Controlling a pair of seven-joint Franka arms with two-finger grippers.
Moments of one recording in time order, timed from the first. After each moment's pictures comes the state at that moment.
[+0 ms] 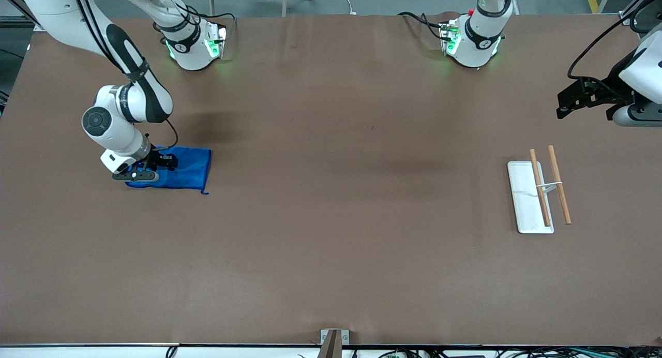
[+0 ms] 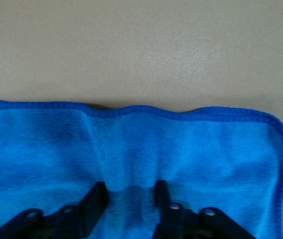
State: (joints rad) left arm 0.13 0.01 -0.23 -1.50 0.02 1.49 -0.03; right arm -0.04 0.30 -0.06 -2.47 -0.10 2.76 -0.01
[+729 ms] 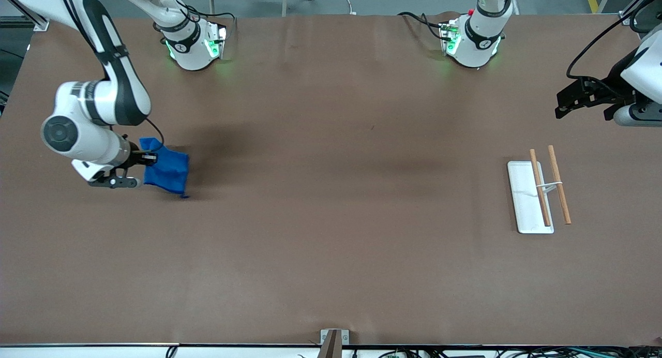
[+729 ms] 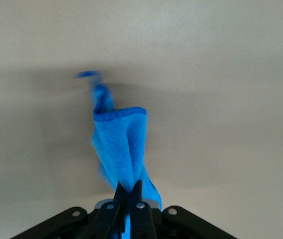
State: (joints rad) left arm 0.14 0.01 -0.22 -1.50 -0.05 1.49 -0.03; right arm -0.04 0.17 0.02 -2.11 -0.10 2.05 0.05
